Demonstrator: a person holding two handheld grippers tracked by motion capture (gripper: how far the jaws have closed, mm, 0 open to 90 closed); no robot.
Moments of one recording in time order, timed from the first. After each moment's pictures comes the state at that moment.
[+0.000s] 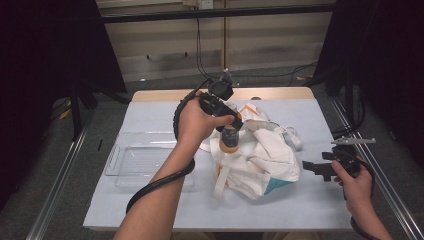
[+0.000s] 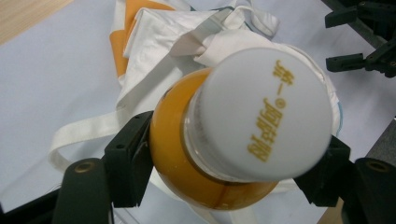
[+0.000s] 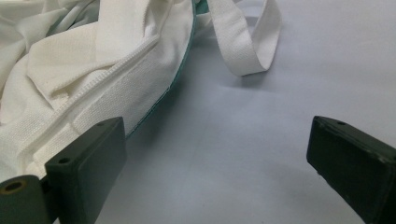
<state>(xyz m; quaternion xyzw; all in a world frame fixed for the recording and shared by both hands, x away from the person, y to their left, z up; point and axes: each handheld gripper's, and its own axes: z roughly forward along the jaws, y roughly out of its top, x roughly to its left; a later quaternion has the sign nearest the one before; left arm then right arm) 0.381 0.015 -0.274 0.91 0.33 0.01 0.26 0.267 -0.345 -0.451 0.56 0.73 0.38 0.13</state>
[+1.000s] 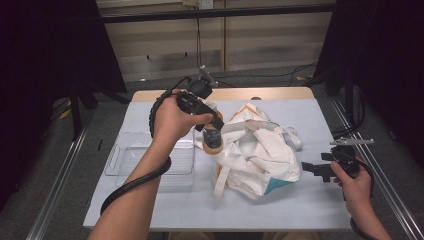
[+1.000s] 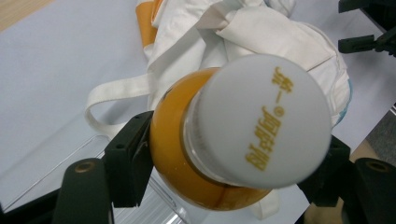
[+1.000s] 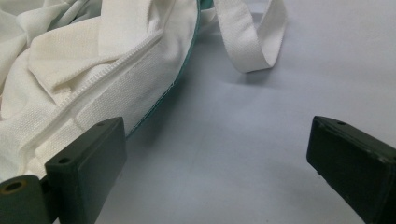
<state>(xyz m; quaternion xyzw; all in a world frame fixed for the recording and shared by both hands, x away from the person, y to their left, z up) 0.380 0.061 -0.262 0.91 0.35 0.00 0.24 0.267 -0.343 -0.452 0.55 0.73 0.38 0.13</state>
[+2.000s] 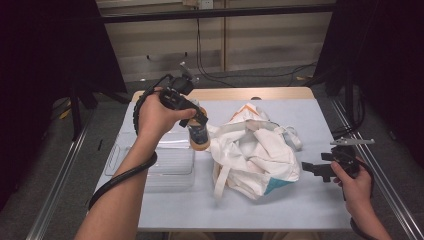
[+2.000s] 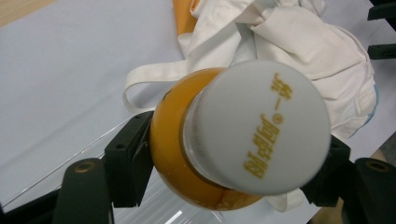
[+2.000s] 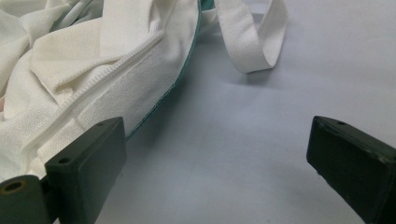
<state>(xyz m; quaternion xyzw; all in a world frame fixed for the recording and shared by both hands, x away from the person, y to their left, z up) 0.397 0.098 -0.265 0.89 0.40 0.00 0.24 0.266 -0.343 -0.452 0.55 0.73 0.38 0.13</state>
